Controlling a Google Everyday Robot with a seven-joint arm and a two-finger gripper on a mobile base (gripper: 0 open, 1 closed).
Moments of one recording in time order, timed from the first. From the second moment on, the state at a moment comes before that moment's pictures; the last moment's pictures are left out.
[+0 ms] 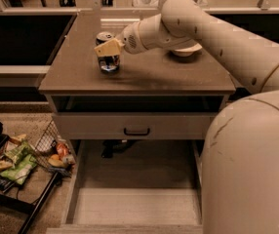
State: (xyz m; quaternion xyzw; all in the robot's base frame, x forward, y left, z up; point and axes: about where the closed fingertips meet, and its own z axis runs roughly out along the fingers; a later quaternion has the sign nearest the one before) arm 0.742 0.086 0.879 -0.41 0.75 0.32 0.42
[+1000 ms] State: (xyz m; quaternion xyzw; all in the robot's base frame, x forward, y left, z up) arm 0.741 0.092 0.878 -0.41 0.74 0.32 0.41
